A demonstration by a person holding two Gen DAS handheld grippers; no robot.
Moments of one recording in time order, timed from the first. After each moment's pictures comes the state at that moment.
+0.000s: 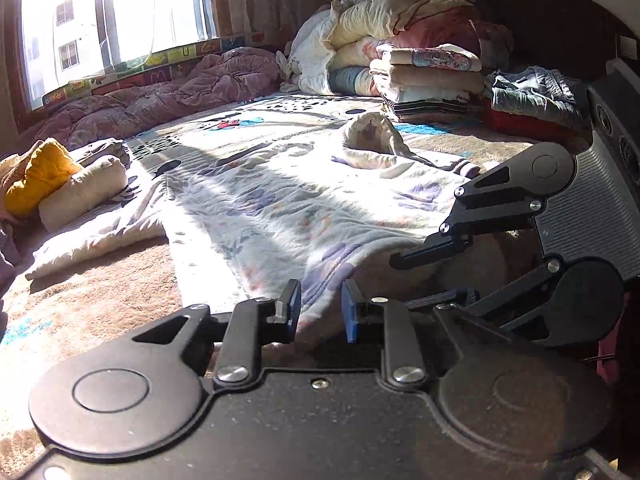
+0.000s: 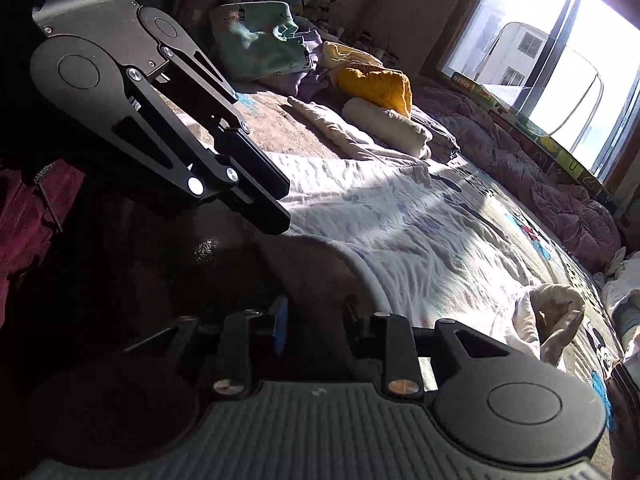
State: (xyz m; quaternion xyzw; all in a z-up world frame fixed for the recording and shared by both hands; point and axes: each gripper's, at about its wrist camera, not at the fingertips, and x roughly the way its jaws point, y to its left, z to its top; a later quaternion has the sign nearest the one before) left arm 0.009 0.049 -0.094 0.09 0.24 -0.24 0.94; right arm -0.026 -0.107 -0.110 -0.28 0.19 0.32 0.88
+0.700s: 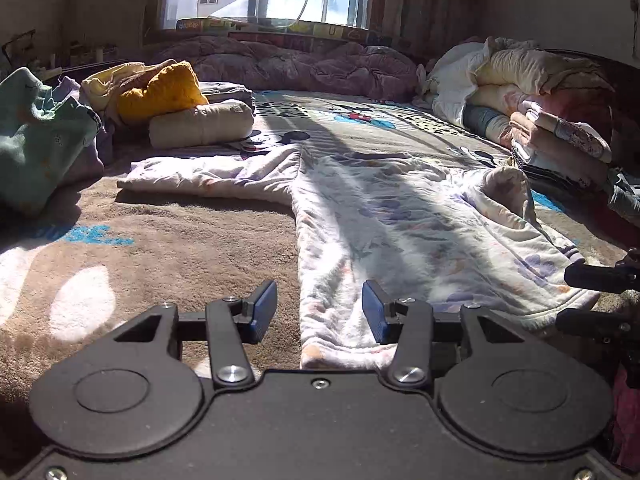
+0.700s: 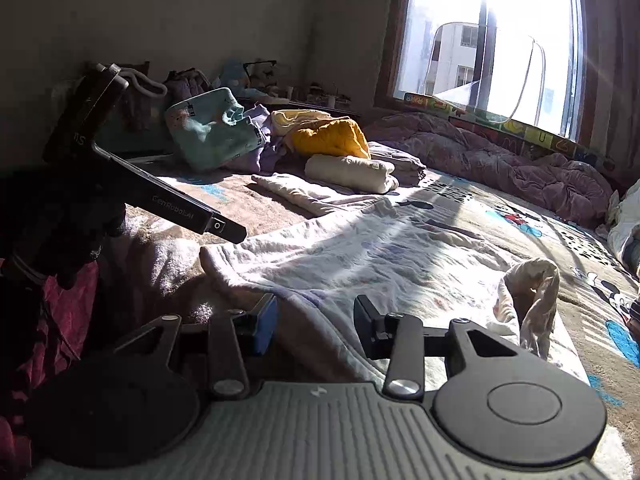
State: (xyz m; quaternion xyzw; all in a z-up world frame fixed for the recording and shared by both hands) left arm 0.024 0.085 -0.082 -0.02 0.25 -0.11 0.96; right arm -0.038 -0.169 -0.071 -0.11 0.16 0.29 0.94
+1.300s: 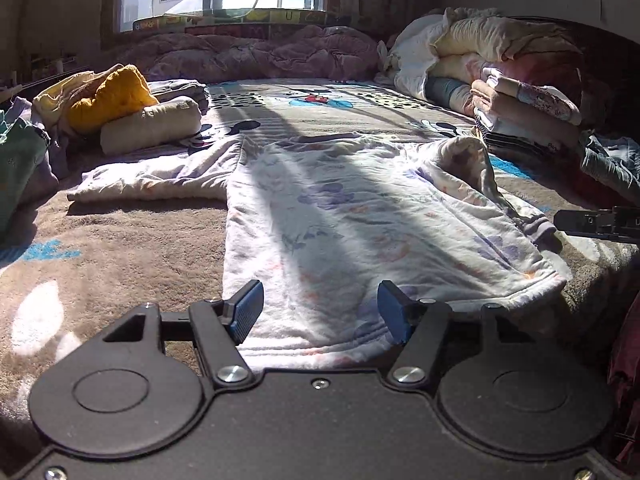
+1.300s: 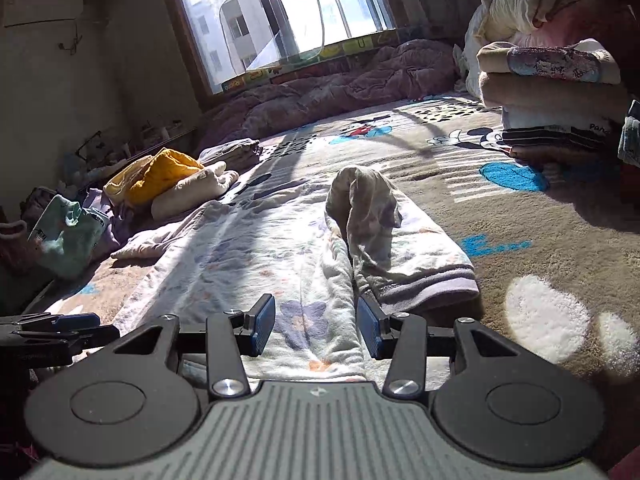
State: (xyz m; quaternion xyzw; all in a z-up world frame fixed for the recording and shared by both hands) left arm 0.030 0.044 -0.081 0.00 0.28 -0.15 0.95; right arm 0.020 -0.292 -0.089 0.18 0.25 0.11 0.94
